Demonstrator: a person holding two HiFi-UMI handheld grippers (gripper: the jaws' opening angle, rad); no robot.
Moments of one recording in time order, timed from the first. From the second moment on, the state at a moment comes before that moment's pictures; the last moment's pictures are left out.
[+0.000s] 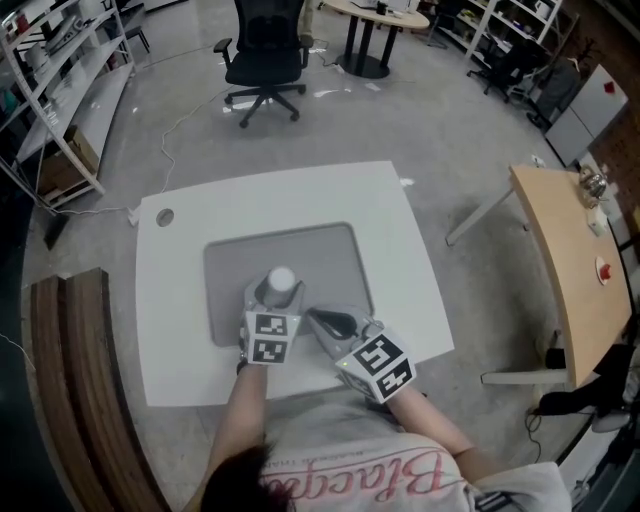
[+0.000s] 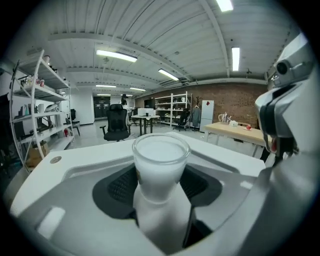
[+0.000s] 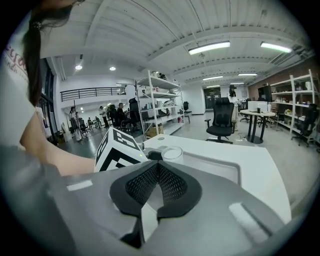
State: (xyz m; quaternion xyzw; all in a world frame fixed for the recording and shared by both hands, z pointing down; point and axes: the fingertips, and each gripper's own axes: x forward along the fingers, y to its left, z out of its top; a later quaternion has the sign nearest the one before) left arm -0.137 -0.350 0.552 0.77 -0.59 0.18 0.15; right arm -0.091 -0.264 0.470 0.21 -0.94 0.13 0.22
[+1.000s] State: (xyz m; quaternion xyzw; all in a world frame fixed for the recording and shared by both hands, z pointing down) left arm -0.132 -0.360 0.598 0.76 -0.55 0.24 0.25; right arm -0.099 -0.291 0.486 0.26 -0.93 0.12 0.25
